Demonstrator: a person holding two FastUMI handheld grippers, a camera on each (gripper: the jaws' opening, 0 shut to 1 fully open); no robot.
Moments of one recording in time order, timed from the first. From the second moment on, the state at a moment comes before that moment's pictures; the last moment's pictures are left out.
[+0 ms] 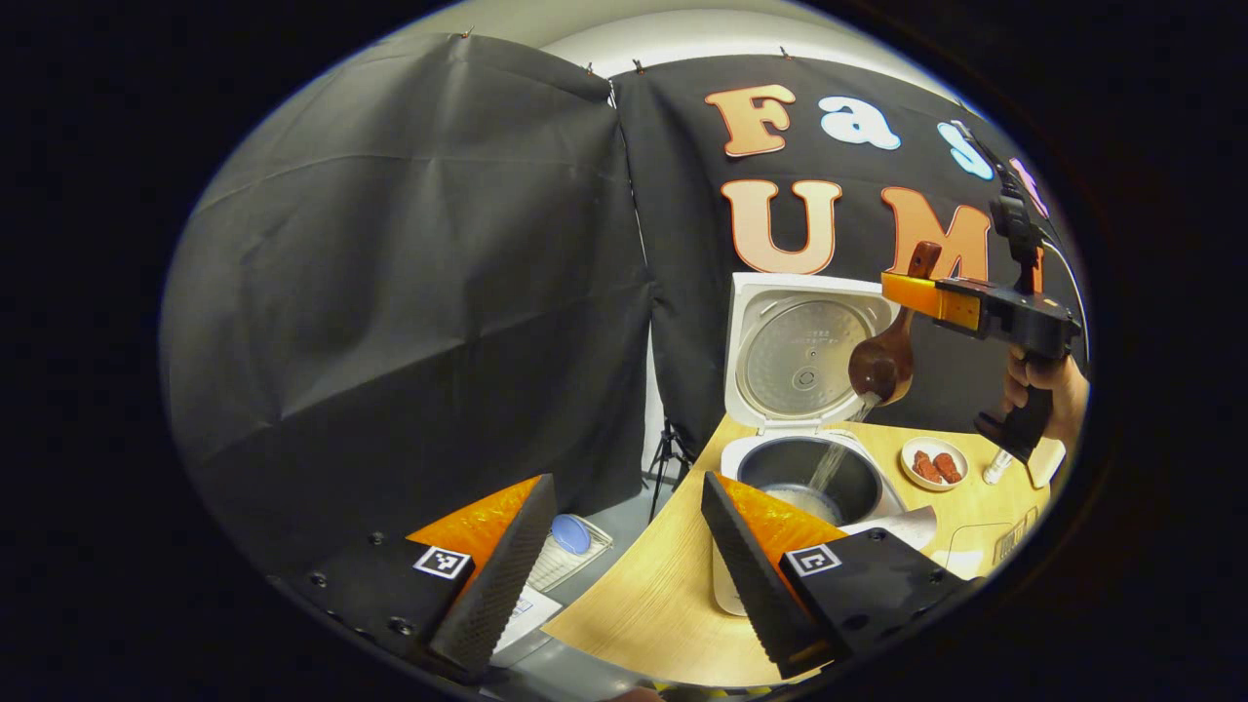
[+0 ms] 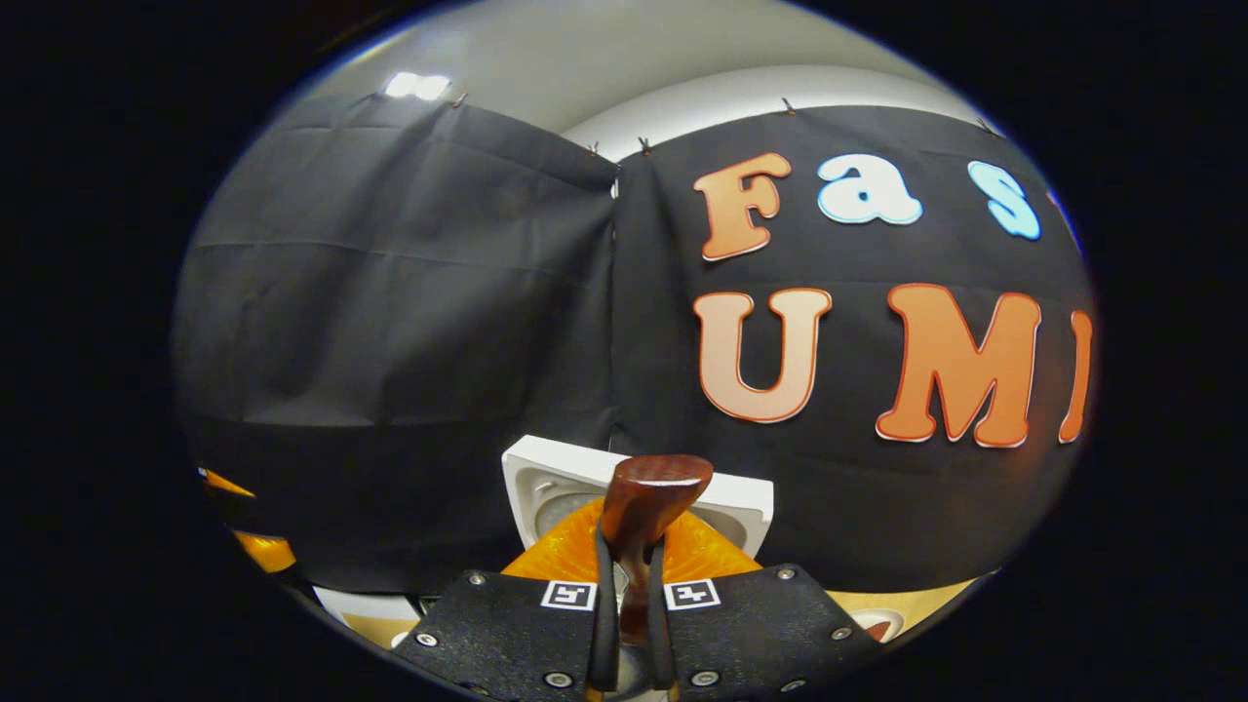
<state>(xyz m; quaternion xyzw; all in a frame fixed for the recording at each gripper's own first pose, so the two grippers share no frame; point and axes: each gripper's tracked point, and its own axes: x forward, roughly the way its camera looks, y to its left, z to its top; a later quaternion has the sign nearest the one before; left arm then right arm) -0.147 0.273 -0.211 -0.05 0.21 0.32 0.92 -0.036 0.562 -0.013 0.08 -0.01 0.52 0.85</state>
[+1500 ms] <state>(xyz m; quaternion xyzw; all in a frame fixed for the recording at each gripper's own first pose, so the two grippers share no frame) -0.064 0.120 -0.178 -0.01 0.21 0.21 0.95 0.038 0.199 -0.171 0.19 0.17 0.30 0.92</state>
